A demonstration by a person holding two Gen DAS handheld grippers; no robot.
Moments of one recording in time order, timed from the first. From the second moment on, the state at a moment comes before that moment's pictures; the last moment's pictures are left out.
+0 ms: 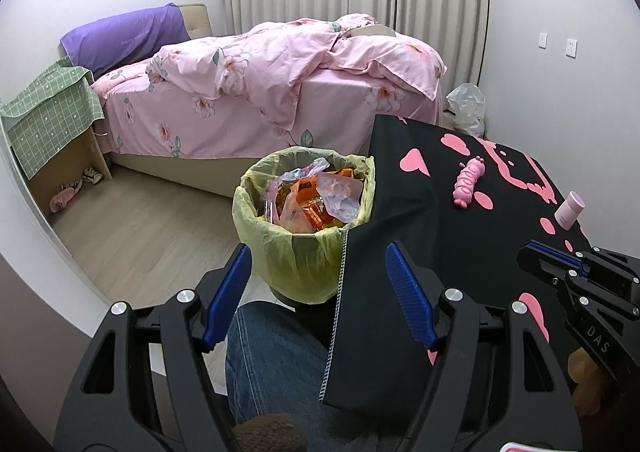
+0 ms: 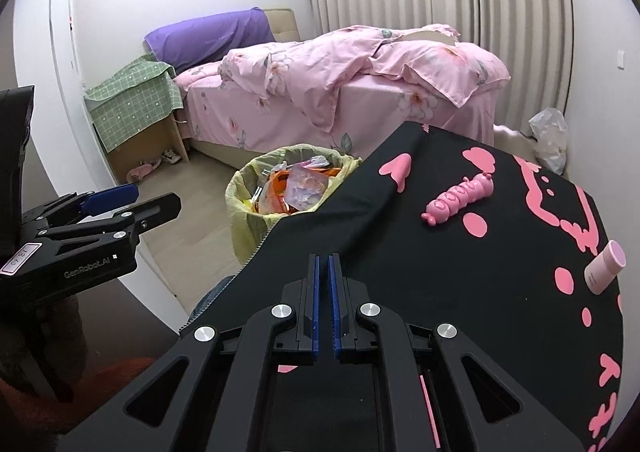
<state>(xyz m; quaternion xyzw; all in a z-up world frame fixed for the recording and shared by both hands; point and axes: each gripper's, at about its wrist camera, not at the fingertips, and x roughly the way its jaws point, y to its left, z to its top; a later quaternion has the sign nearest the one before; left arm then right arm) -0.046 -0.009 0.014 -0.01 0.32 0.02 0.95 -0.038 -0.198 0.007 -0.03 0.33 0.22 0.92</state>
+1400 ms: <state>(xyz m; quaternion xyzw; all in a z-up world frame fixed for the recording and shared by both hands) -0.047 -0.014 0.013 0.00 0.32 0.02 0.95 -0.039 -0.195 0.009 -0.04 0.32 0.22 0.92</state>
